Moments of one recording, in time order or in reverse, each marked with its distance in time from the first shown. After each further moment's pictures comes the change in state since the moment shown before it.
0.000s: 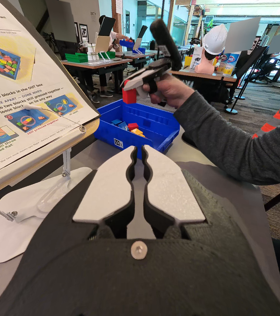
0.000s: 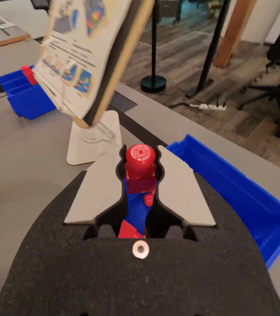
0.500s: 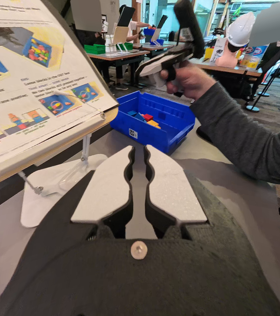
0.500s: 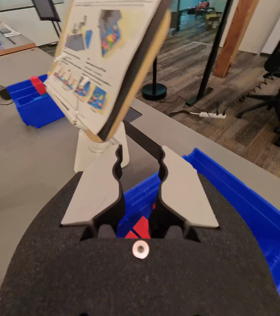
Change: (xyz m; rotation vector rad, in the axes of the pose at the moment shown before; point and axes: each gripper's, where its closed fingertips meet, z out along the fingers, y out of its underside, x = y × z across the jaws) left arm -0.021 0.009 -0.025 -0.039 -0.103 -0.011; right arm -0.019 -0.021 0.006 0.034 0.002 -0.009
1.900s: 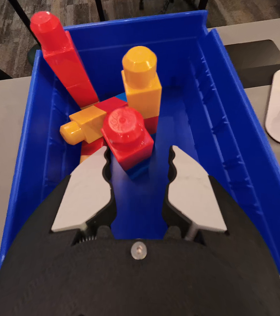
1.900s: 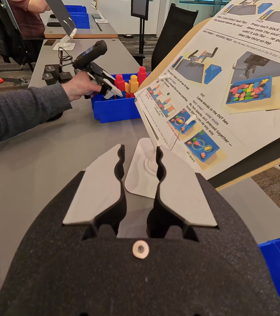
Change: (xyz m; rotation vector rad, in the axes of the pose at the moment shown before) left arm -0.340 0.172 -0.179 -0.450 -0.824 -0.308; right arm -0.154 -0.035 0.045 0.009 -0.346 -0.245
